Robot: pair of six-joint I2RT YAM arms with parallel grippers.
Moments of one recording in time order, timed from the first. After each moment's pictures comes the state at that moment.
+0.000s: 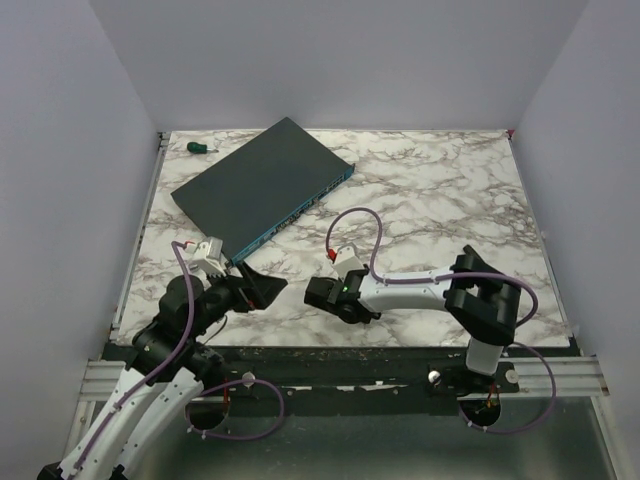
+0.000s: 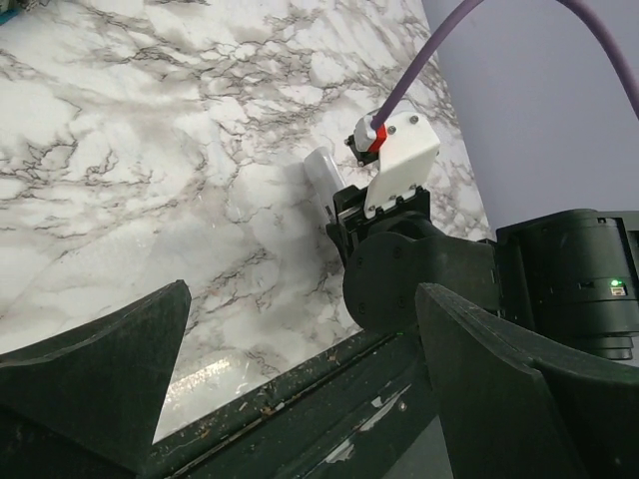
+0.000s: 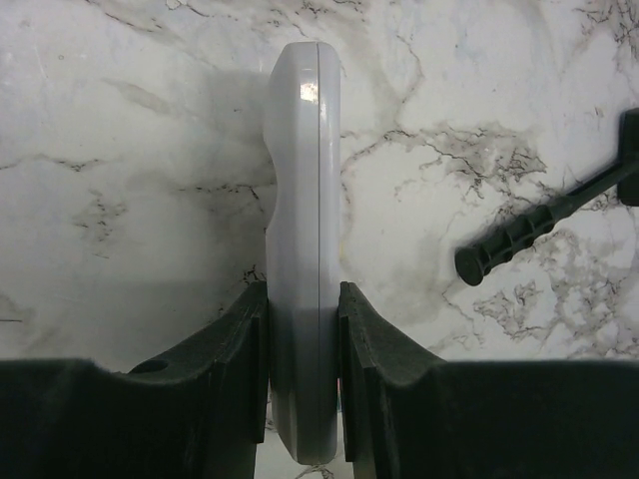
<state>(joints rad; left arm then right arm) -0.54 0.26 0.49 -0.49 0.15 -0.78 1.19 1.80 1.09 -0.83 0.83 0.78</state>
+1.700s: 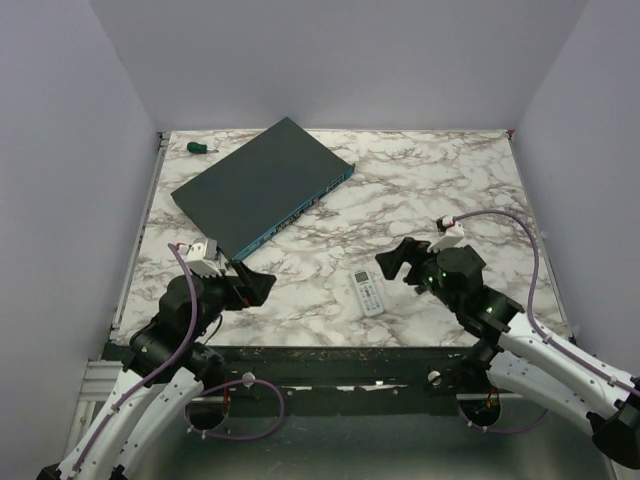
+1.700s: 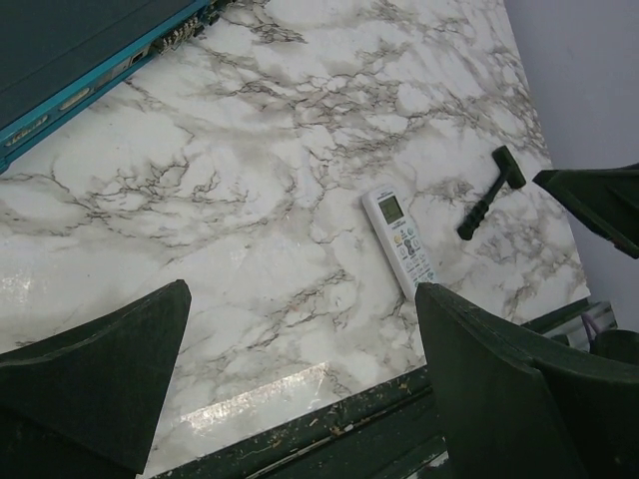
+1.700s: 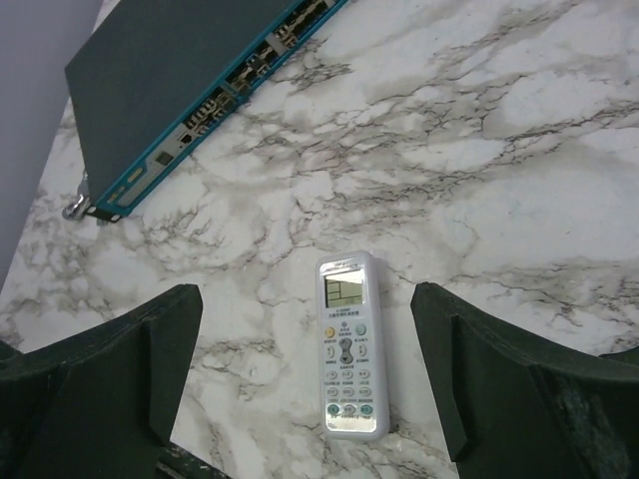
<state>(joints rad) -0.54 0.26 0.51 -0.58 -0.03 -0.67 0.75 0.77 0.51 -0.12 0.30 0.62</state>
